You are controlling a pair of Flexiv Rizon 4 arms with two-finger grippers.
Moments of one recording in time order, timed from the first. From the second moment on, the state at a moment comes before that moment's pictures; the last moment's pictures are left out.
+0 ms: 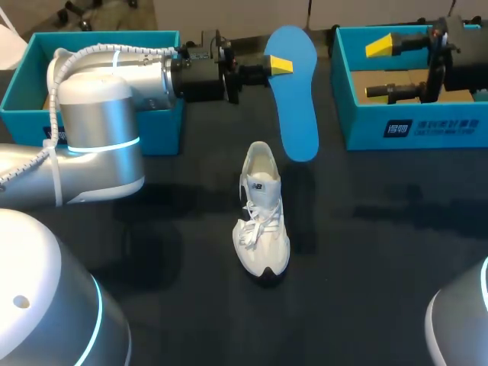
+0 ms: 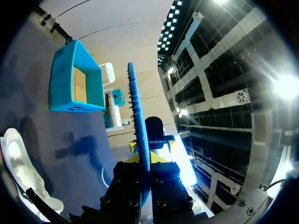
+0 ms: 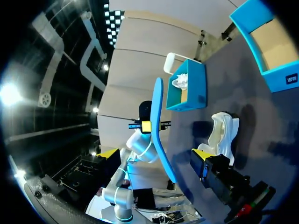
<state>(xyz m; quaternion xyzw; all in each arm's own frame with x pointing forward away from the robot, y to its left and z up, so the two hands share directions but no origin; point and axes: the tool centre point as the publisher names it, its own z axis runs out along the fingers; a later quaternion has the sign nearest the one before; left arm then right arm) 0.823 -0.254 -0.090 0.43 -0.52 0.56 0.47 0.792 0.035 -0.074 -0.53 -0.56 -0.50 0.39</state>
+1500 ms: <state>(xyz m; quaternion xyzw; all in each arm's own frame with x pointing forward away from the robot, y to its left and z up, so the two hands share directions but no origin) 0.820 -0.234 -0.083 0.03 -0.68 0.73 0.10 0.792 0.034 -0.073 -0.53 -0.56 -0.50 0.39</state>
